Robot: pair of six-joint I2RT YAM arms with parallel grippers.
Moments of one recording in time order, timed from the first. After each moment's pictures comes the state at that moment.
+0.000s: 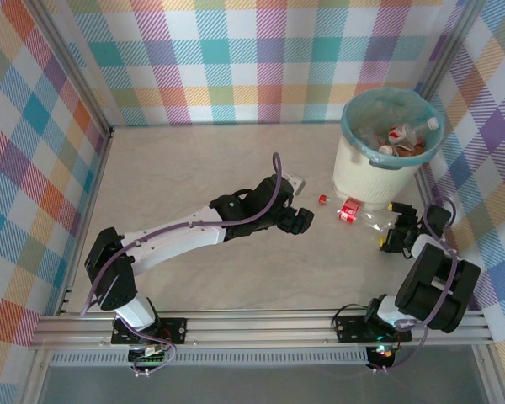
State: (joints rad) left arm -1.02 1.63 1.39 -0.45 -0.14 -0.36; right arm -0.52 1.36 0.51 -0.05 -0.51 1.32
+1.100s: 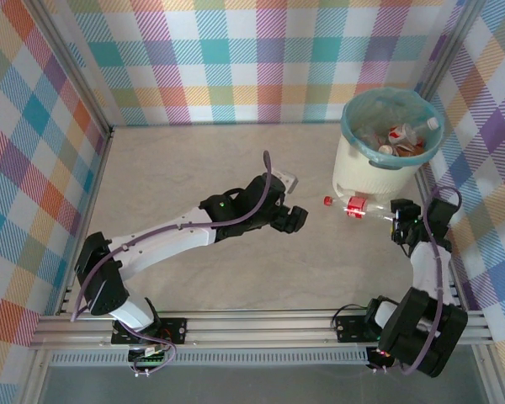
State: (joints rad) left arm -0.99 1.56 1.36 -0.48 -0.14 -0.36; right arm -0.48 1.05 0.59 -0.32 -0.41 1.05
